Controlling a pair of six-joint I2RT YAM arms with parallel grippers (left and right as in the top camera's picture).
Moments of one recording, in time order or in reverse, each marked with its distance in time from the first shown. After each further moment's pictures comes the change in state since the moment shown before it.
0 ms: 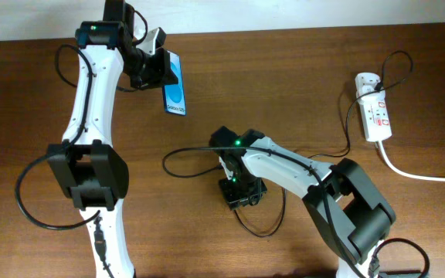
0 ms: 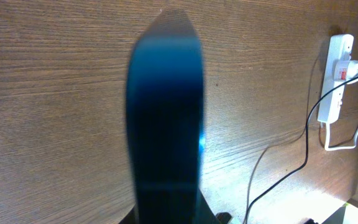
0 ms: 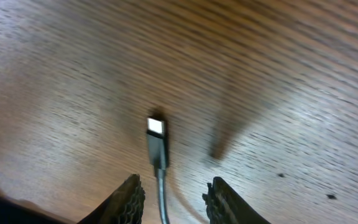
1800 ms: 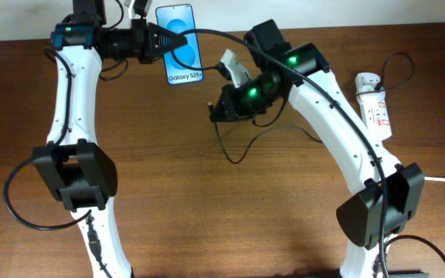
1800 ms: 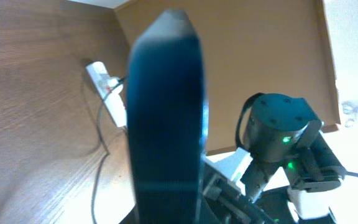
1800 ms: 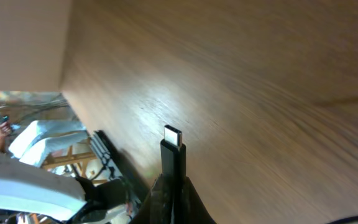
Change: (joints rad) left arm 0.094 0.000 -0.001 0.290 0.939 0.003; right arm -0.269 0.001 0.694 -0.192 -0.445 -0.187
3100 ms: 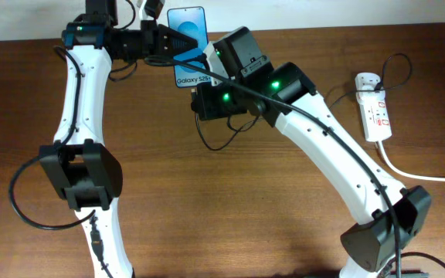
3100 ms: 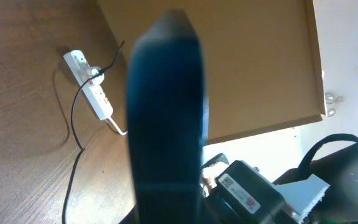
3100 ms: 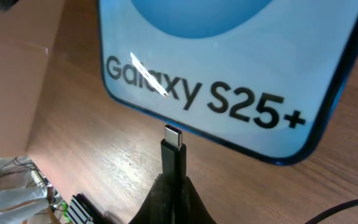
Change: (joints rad) left arm -0.041 0.000 0.000 -0.022 0.048 0.000; right arm 0.158 -0.103 -0.039 0.221 0.350 0.292
